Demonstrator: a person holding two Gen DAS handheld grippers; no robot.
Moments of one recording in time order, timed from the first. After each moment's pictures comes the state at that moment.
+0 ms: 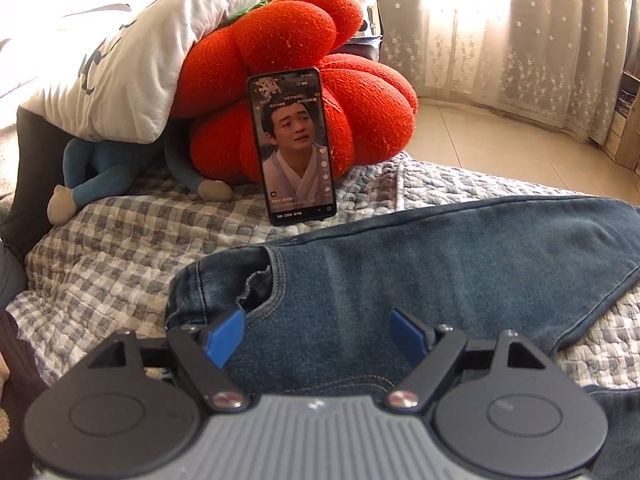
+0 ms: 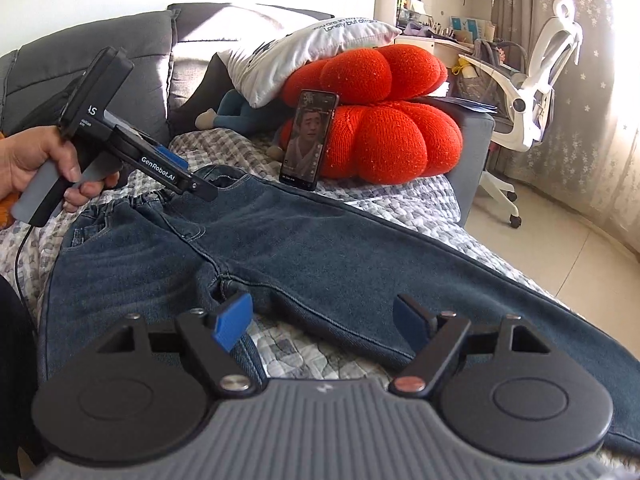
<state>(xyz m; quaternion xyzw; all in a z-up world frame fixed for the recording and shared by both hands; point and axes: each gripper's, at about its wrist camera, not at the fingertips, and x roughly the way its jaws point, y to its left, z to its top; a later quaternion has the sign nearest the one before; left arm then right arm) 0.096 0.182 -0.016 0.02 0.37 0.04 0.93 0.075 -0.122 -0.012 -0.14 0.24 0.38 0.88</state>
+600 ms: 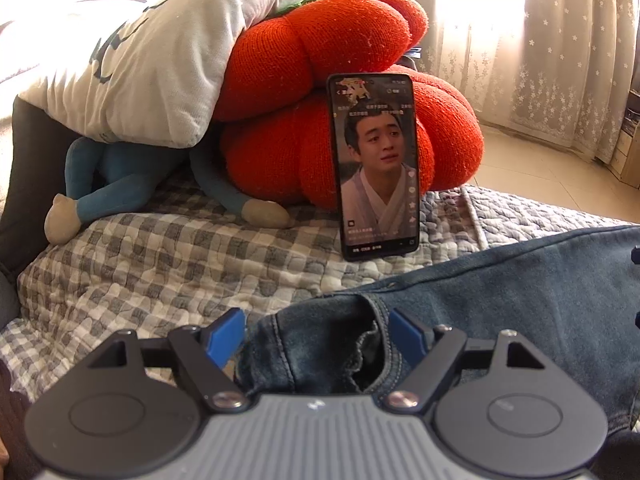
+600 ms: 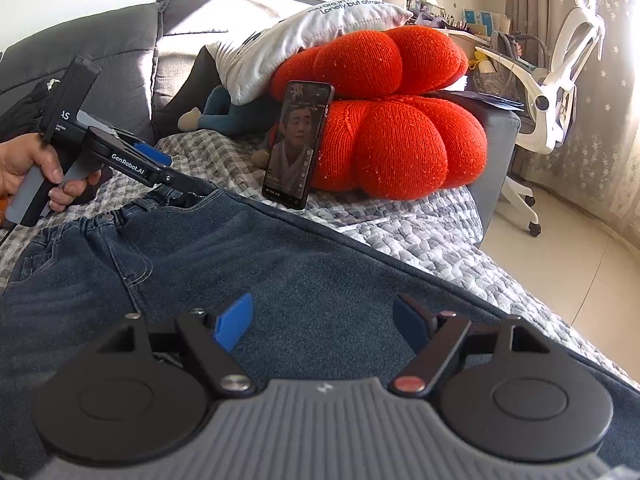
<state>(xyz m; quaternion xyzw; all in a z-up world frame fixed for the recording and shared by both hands) 0.147 0.263 -0.036 0.01 0.35 0.03 0.94 0.166 -0.071 -0.034 -0.14 0.25 0.39 0.88</state>
